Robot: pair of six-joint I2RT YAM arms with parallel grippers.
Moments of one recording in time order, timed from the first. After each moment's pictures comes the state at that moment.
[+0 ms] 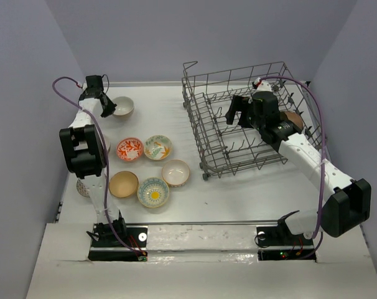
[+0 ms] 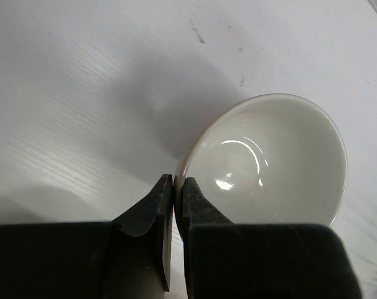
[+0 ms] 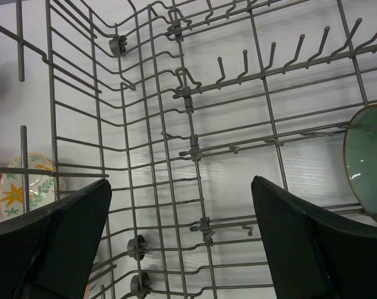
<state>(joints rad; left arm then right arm) 0.17 2.06 1.68 -0.49 -0.09 -0.54 0.43 1.36 1.21 -0.32 0.18 0.40</state>
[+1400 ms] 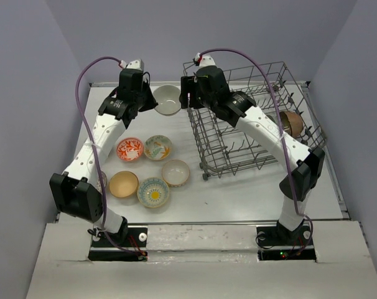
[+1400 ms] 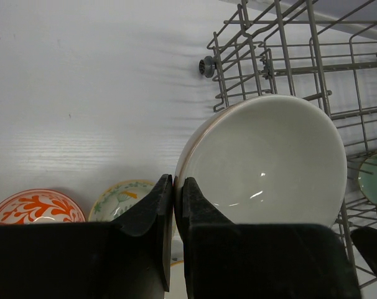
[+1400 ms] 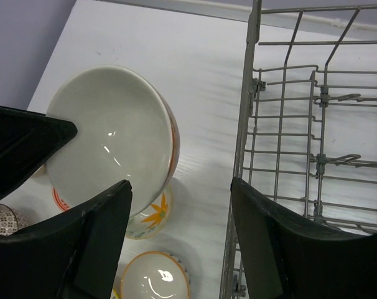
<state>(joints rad) -0.32 1.51 1.55 -0.59 -0.08 -0.47 0.75 1.83 1.97 -0.55 0.27 0.37</state>
